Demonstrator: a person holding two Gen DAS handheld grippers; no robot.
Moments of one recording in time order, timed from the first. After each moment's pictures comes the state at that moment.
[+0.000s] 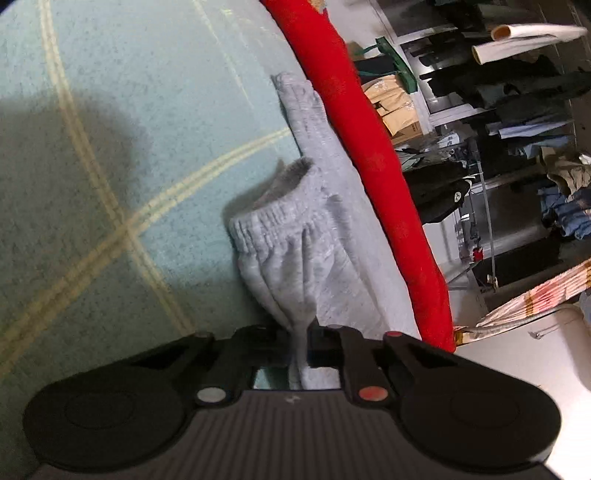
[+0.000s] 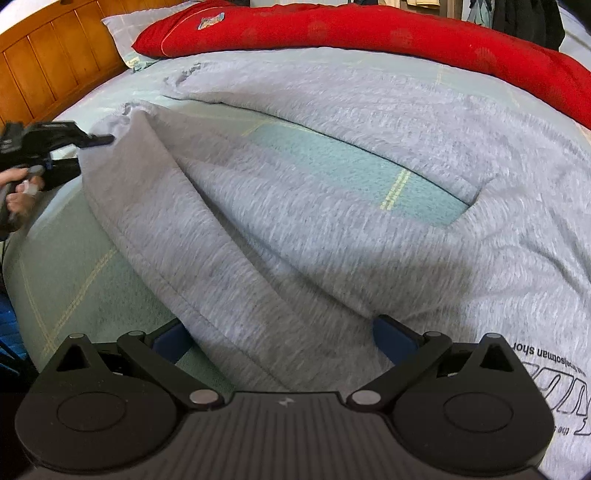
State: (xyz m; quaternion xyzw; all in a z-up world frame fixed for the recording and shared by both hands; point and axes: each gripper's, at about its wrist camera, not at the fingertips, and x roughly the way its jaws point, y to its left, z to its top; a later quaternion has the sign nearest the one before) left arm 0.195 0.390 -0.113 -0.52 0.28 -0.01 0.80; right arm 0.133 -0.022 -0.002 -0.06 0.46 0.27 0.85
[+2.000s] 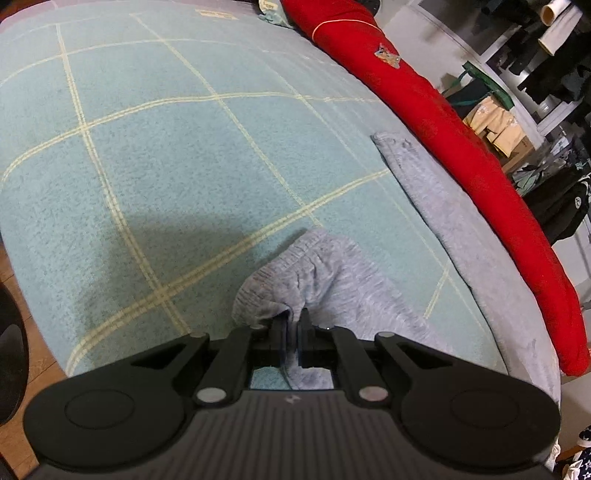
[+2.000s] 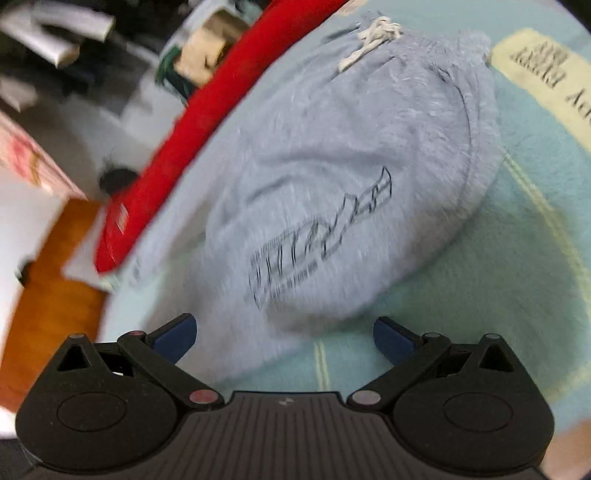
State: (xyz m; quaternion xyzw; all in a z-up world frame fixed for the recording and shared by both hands) left arm 0.089 0.346 -0.031 -0.39 0.34 0.25 0.82; right arm 0.071 -0.248 -0.025 0.39 0.41 0.15 0.81
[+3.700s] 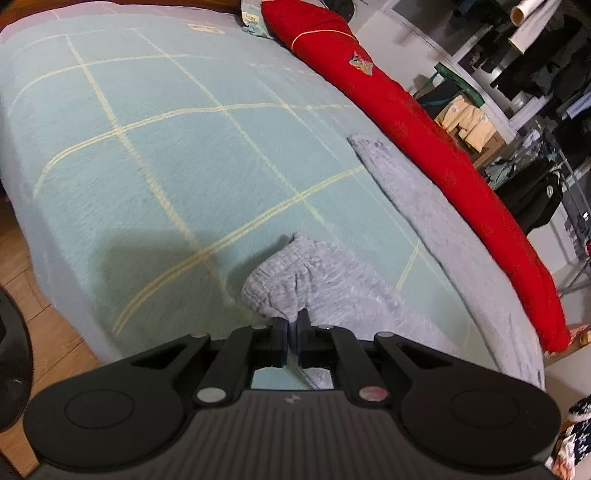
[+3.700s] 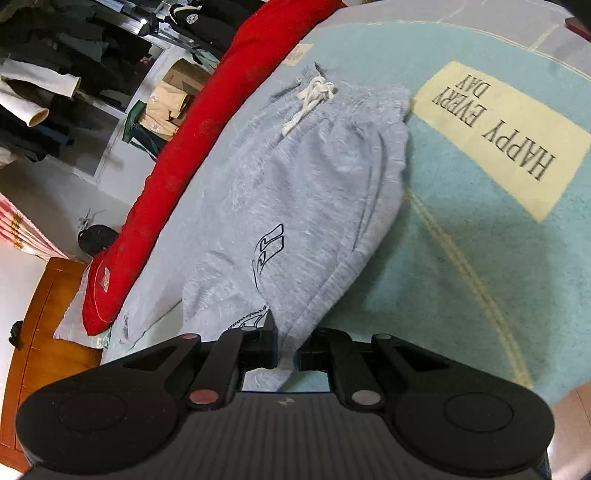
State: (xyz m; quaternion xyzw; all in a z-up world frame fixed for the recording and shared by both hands) left arm 0.009 0.320 -0.007 -0.39 0.32 0.22 0.84; right arm 0.077 -0.287 -0.002 0.42 0.39 0.07 0.82
